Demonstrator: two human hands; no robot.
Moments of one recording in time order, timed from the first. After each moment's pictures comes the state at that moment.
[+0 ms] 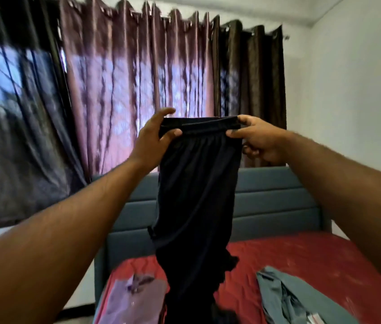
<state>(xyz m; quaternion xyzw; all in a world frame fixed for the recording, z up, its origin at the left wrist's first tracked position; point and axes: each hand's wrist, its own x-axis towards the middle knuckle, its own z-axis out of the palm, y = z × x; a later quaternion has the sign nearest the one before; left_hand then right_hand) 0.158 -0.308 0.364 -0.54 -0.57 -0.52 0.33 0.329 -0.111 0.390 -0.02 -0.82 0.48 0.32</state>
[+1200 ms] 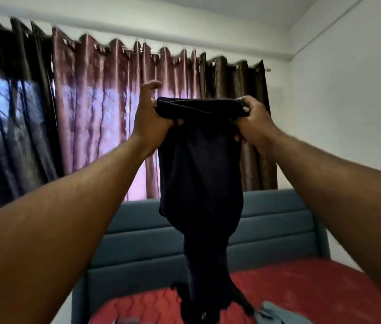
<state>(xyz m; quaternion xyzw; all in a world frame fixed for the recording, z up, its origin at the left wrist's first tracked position) 0.181 -0.261 0.466 -0.57 -0.45 -0.64 0.26 0.333 -0.081 0.462 0.04 -0.75 0.33 0.58</state>
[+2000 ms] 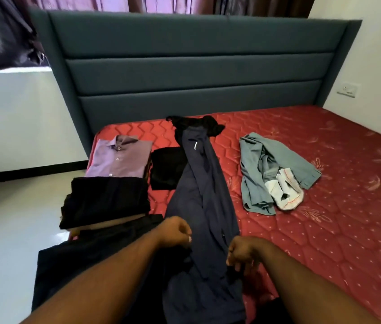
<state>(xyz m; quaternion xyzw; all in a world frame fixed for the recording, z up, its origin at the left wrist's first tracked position) 0.185 -0.262 -0.168 -0.41 -0.82 -0.23 -0.32 0.361 -0.085 -0.156 -0.30 -0.81 0.35 -0.37</state>
